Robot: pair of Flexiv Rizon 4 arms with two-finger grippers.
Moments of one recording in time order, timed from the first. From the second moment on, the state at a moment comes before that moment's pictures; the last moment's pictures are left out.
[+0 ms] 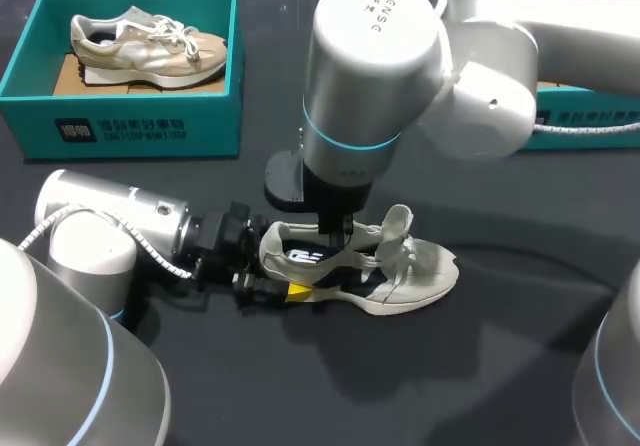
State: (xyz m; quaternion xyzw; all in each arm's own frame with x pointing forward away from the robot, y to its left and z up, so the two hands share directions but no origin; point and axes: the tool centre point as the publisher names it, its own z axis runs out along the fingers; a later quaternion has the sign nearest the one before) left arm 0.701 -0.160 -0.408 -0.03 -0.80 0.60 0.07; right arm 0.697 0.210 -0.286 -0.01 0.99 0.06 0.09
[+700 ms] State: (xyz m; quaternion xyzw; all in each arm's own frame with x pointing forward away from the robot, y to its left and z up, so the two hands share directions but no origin) left arm 0.701 -0.160 -0.408 -0.03 -0.80 0.60 0.07; right arm 0.704 0.213 -0.315 -0.01 0.99 0.07 0.09
